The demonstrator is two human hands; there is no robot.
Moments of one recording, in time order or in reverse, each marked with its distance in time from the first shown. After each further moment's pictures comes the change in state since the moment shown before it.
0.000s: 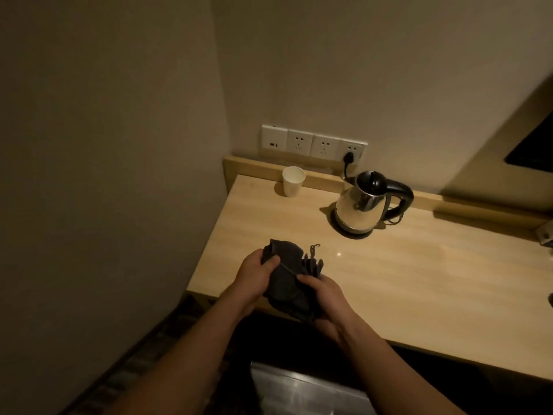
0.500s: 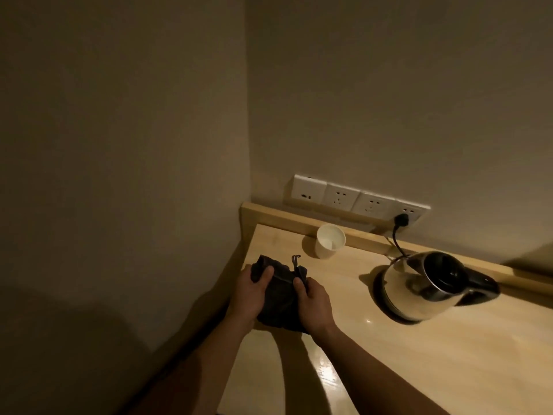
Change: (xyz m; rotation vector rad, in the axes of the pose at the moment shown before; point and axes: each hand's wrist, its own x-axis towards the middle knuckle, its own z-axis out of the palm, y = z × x) left_hand 0.208 0.068 -0.085 0.058 0.172 -0.025; right_hand 0.220 -0.070 0.122 -0.818 0.215 -0.335
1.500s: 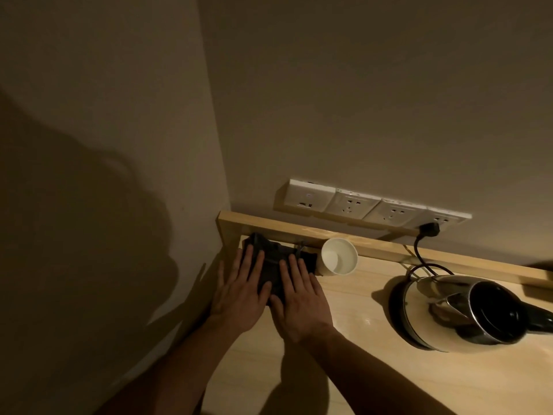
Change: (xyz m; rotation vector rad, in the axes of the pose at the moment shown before) left_hand 0.155 -0.038 0.005 1.415 -0.191 0.450; right_hand 0.125 0.043 0.036 -0.931 -0.144 -0.253
